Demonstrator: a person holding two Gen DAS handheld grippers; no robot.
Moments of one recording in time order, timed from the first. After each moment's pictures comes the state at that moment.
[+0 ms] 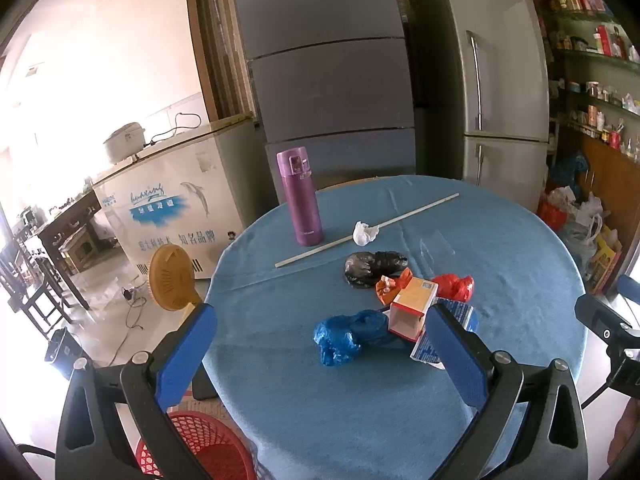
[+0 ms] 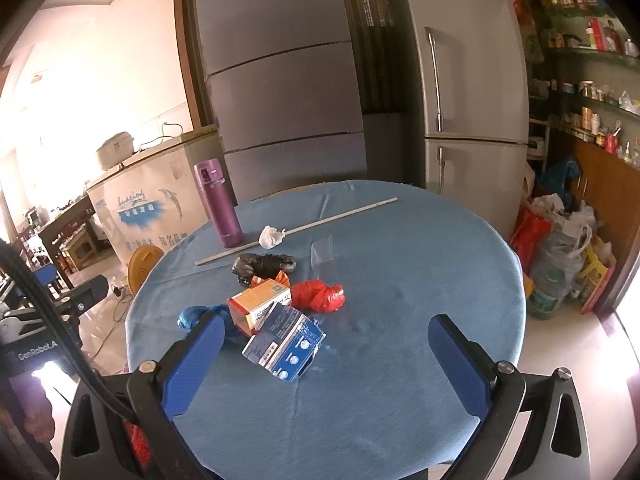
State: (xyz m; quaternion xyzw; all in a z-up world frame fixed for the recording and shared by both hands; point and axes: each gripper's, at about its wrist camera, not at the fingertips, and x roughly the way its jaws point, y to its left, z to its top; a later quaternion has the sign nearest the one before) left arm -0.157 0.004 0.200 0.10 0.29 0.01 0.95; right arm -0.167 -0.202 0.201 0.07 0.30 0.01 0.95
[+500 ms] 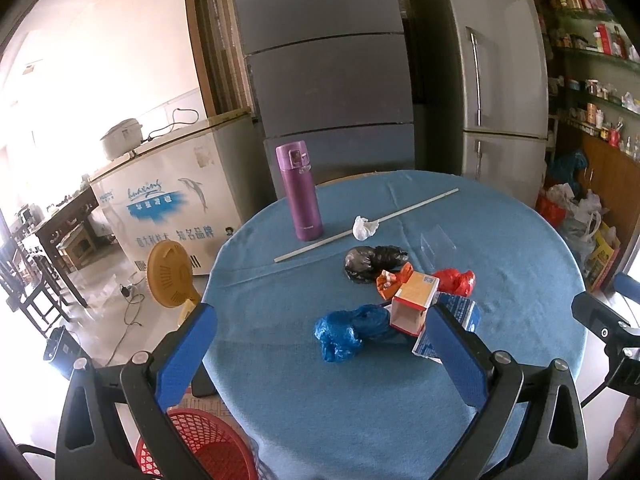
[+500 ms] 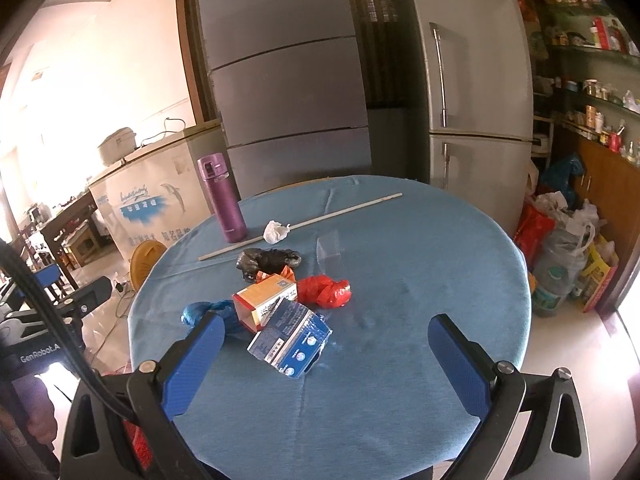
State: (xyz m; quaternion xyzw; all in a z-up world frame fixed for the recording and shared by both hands) left arm -0.156 0.020 0.196 0.08 0.29 0.00 0.95; right arm -0.164 -0.195 0.201 0.07 0.31 0.02 0.95
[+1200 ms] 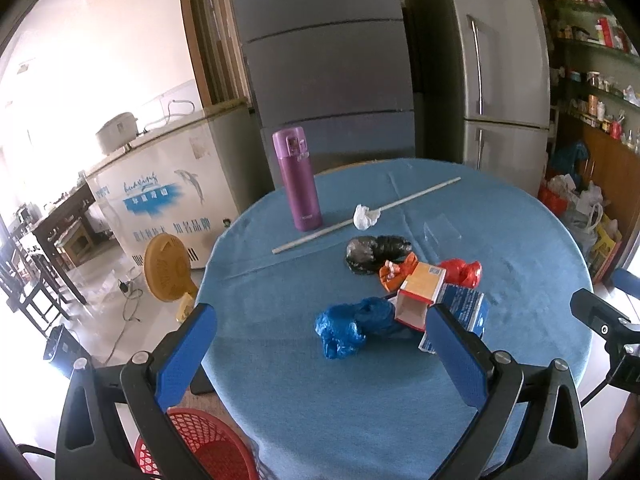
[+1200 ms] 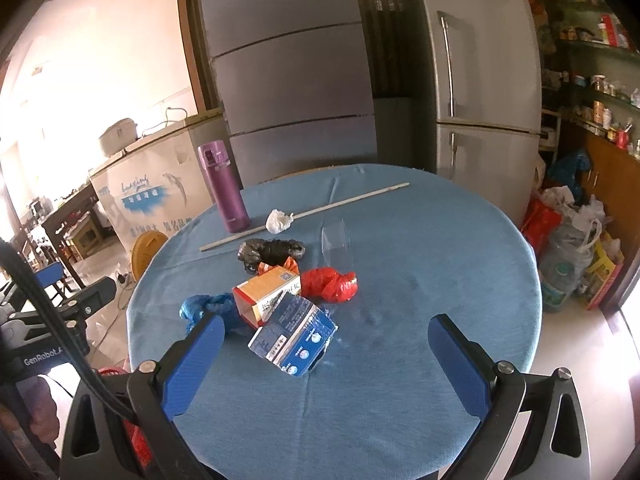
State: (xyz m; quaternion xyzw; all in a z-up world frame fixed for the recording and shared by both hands) left arm -0.138 0.023 0.181 0.09 0.32 0.00 0.94; right arm -0.144 -0.189 0.187 0.07 0.33 0.03 0.94
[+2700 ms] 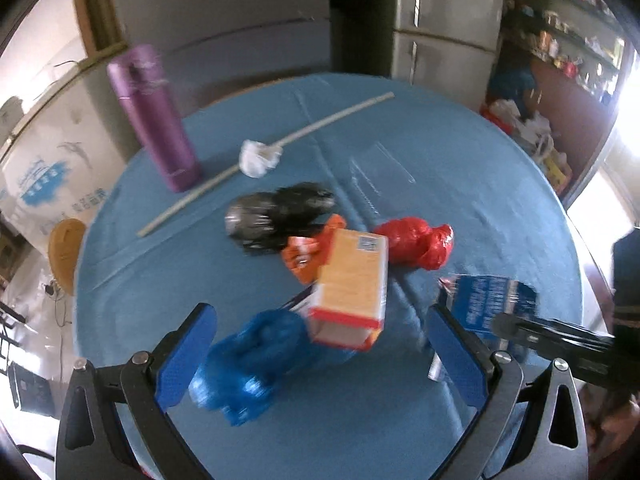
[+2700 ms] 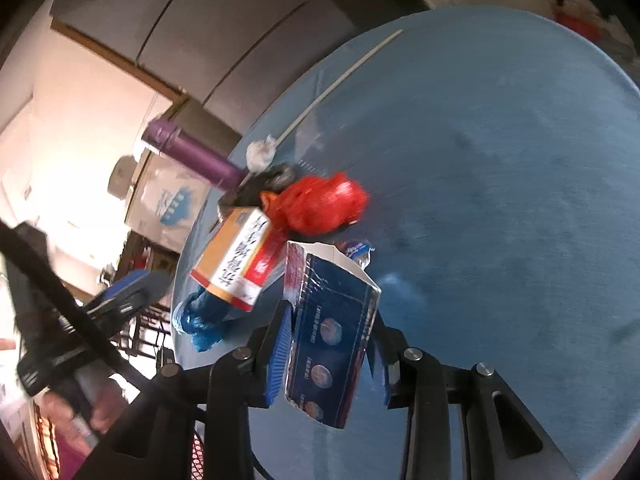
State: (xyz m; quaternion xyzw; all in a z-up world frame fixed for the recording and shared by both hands) left arm 0.003 -0.041 0.098 0.10 0.45 -0.16 0.87; right arm -0.040 -0.245 0.038 0.33 0.45 0.11 0.82
